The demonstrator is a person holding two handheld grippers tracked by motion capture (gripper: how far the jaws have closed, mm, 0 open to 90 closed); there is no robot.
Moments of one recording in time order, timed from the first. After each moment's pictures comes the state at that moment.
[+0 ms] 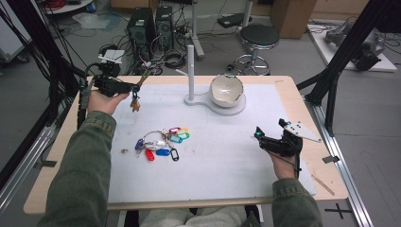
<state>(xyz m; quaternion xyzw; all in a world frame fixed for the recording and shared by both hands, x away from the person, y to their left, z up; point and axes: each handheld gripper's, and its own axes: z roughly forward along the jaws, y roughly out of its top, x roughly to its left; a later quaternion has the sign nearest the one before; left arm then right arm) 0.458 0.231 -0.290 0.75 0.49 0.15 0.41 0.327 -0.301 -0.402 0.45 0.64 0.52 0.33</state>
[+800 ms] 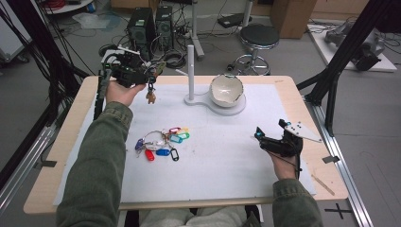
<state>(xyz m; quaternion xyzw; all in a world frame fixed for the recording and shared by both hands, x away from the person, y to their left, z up) 0.483 0.185 -0.279 0.76 0.48 0.14 0.42 0.327 -0.303 -0.403 0.45 0.64 0.52 0.33</state>
